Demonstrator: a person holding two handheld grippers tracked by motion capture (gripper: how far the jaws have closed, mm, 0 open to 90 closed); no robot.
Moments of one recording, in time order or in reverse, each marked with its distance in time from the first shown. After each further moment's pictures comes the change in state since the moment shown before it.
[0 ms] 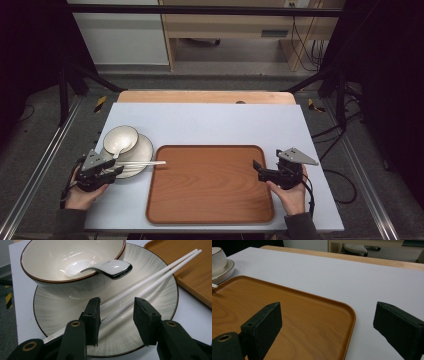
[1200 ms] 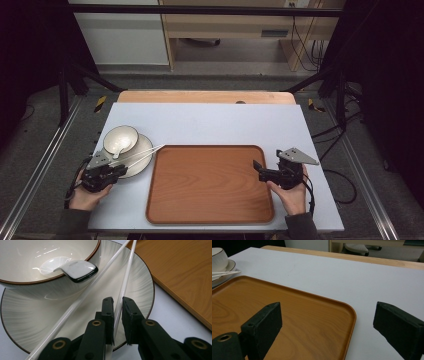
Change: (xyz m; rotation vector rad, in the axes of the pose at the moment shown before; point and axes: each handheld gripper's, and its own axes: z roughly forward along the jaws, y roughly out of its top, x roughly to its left) left arm -0.013 0.007 0.004 0.035 -0.089 -0.023; right arm -0.001 0.000 0.000 0.002 0.009 0.007
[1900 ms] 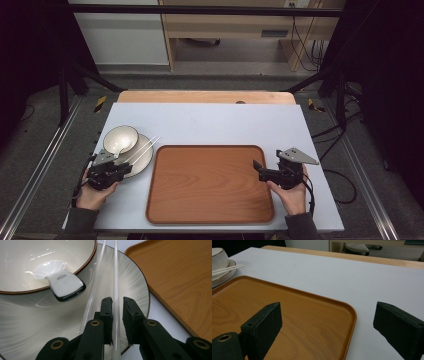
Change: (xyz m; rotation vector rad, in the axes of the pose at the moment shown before) left arm -0.008 0.011 0.011 -0.004 0.017 -0.079; right arm 0.000 0.000 0.000 0.000 0.004 0.004
